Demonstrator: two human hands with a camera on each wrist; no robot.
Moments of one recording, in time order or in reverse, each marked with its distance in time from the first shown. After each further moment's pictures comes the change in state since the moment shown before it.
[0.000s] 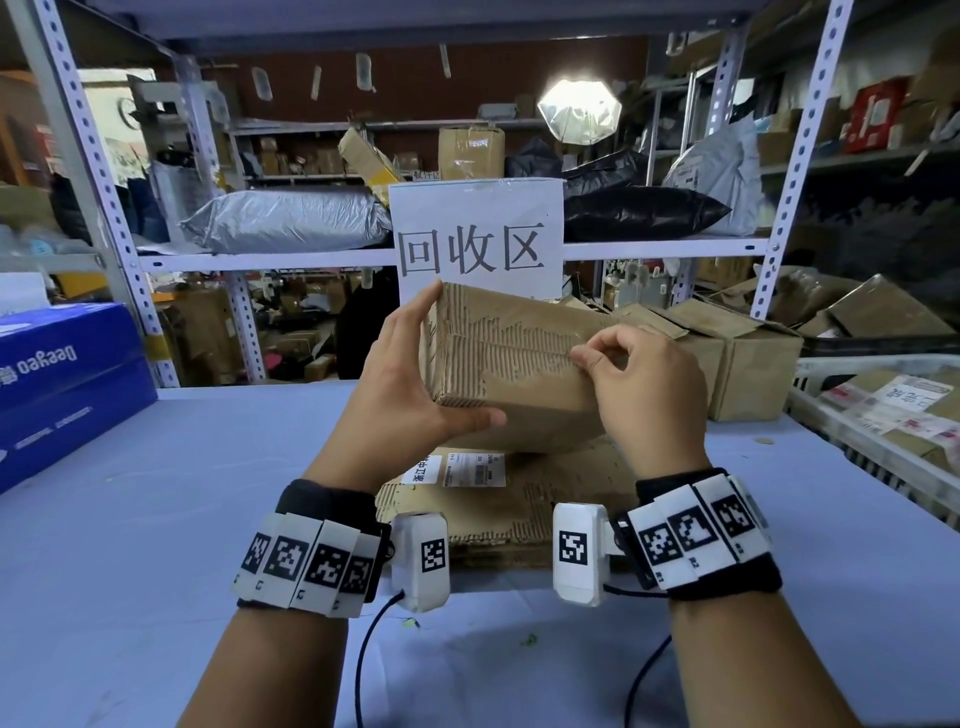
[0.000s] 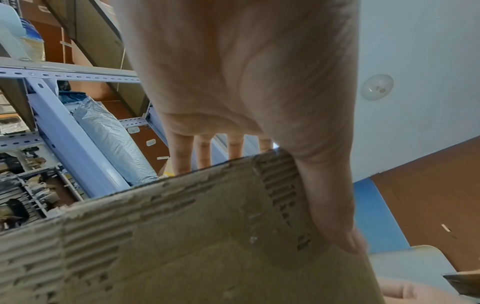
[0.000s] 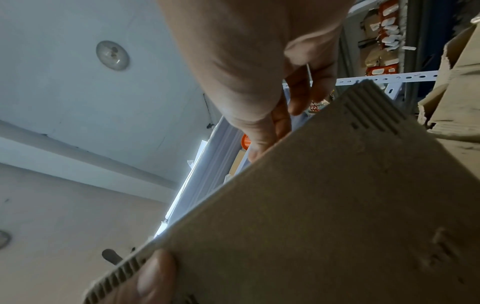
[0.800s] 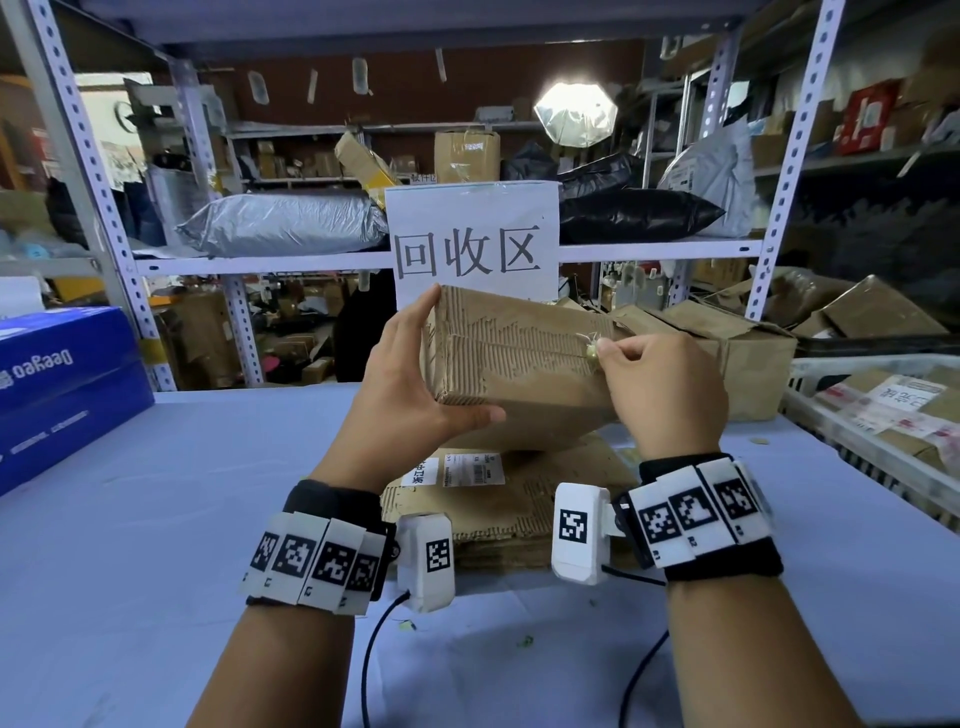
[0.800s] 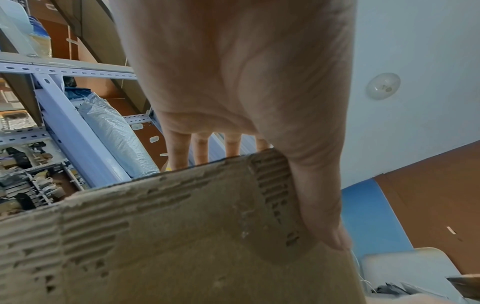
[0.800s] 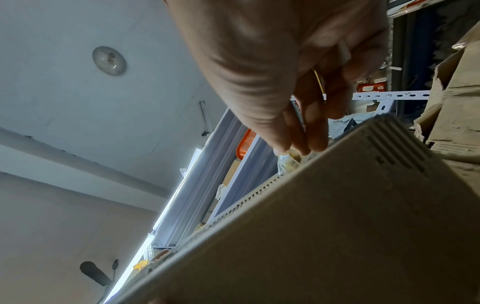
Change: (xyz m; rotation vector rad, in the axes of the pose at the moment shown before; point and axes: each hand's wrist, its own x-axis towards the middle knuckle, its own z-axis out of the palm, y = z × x) left_hand 0.003 0.000 0.007 -0.027 0.014 -0.026; right_hand 0.006 0.001 -0.014 -0.098 -0.025 0.209
